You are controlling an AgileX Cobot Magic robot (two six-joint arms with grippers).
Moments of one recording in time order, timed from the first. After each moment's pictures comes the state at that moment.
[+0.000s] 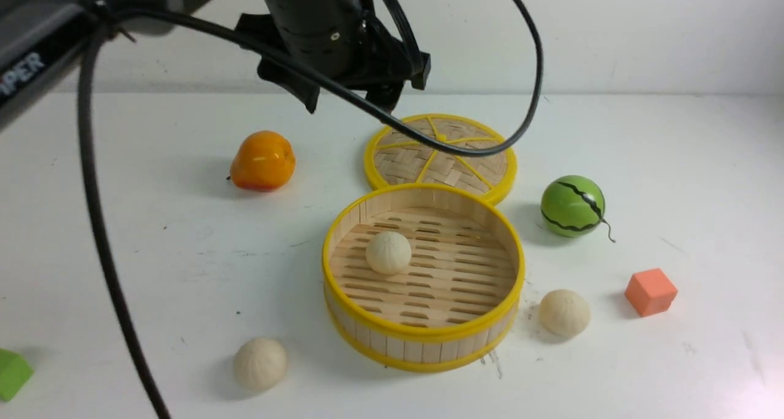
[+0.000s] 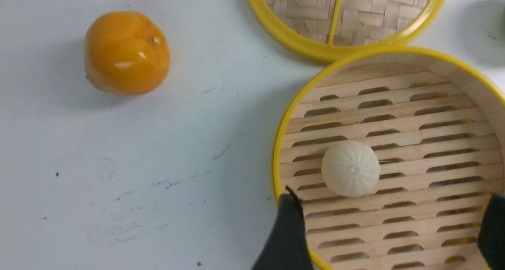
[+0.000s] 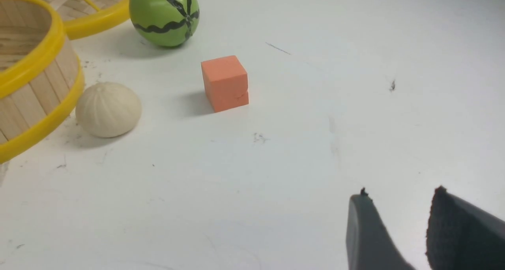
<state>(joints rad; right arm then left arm) -0.11 -0.01 0.01 0.04 0.39 0.04 -0.59 1.86 -2.04 0.19 1.25 -0.30</state>
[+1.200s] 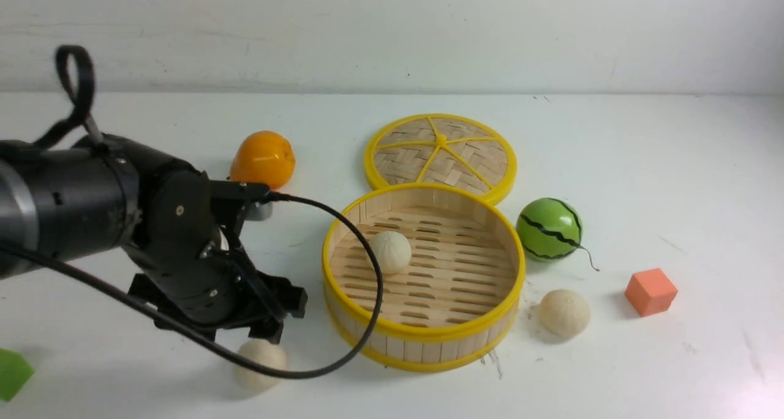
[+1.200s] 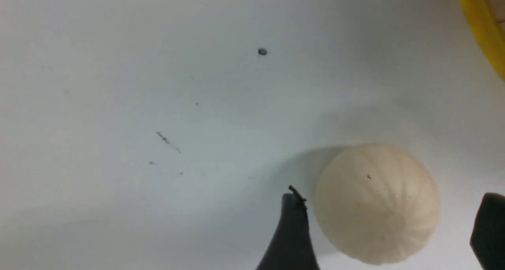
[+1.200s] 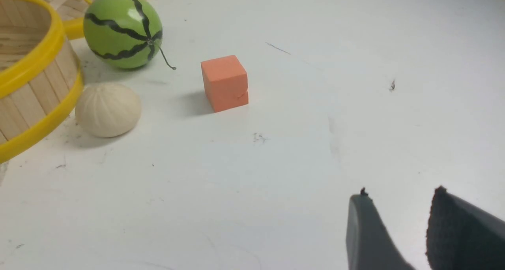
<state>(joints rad) -0.11 -0.01 0.01 0.04 0.39 0.04 -0.41 1.65 -1.03 0.04 0.69 -0.33</state>
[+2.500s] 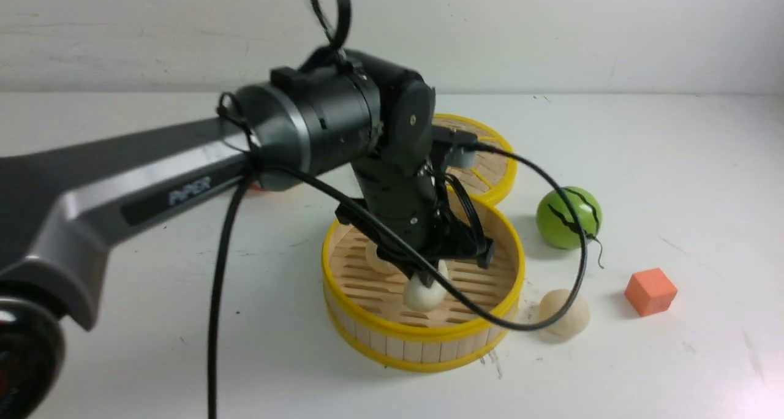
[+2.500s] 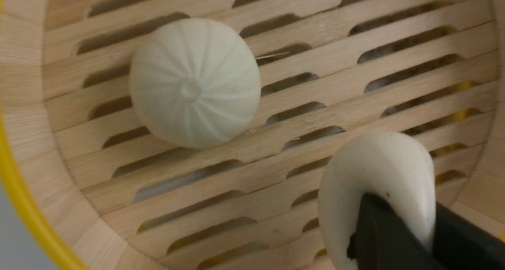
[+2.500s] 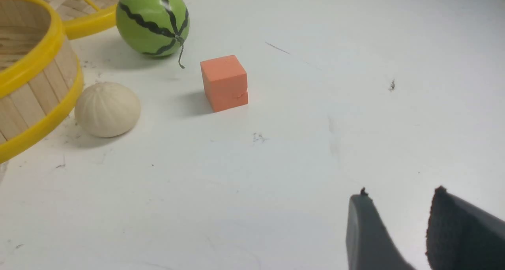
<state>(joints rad) -0.11 -0.01 0.01 0.04 0.39 0.04 -0.67 2.04 -1.72 -0.05 0.97 -0.21</state>
